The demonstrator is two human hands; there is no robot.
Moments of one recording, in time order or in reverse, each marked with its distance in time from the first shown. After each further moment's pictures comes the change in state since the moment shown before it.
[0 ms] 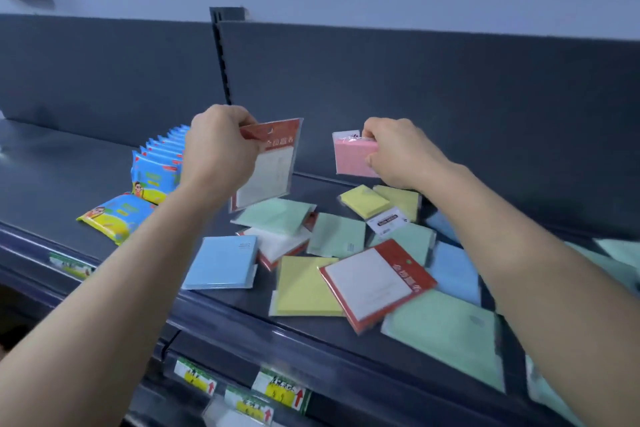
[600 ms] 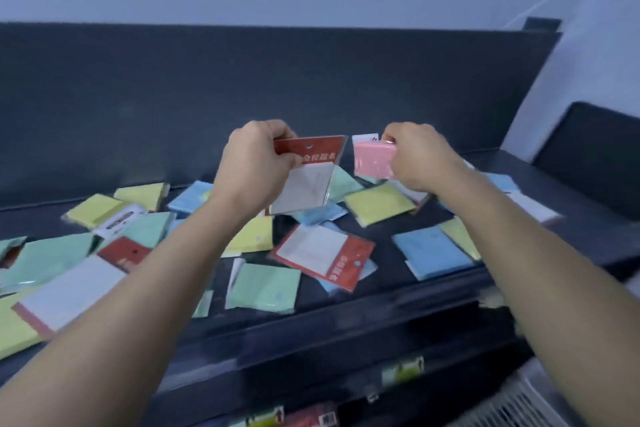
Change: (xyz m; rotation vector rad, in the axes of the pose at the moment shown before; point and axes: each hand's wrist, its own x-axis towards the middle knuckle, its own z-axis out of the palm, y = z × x) left_hand -0.176 0.267 0.121 -0.435 -0.551 0.454; right_hand -0.269 0.236 -0.131 -0.218 0.135 0.647
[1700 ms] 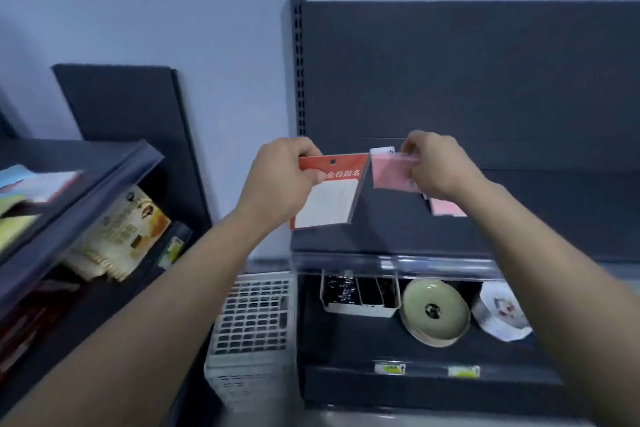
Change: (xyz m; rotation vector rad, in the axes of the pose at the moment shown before) left_hand -0.294 0.338 0.200 -0.546 -1.004 0.811; right_hand -0.529 0.240 -0.154 -0.199 0.268 1.295
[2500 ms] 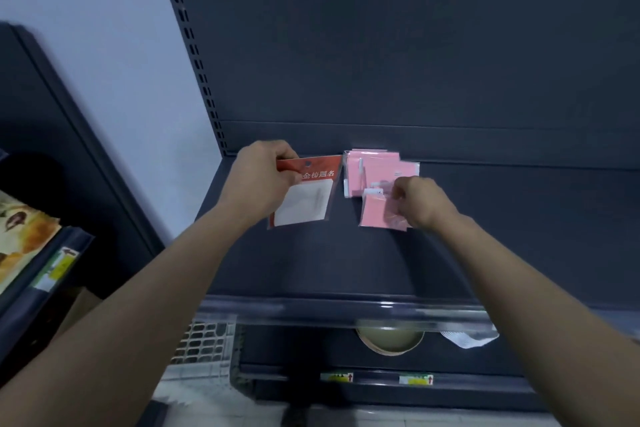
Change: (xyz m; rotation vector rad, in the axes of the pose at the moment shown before) left_hand 0.129 0.015 0.178 0.052 -0.100 -0.151; right_hand 0.114 0.212 0.083 -0.018 -0.309 0.122
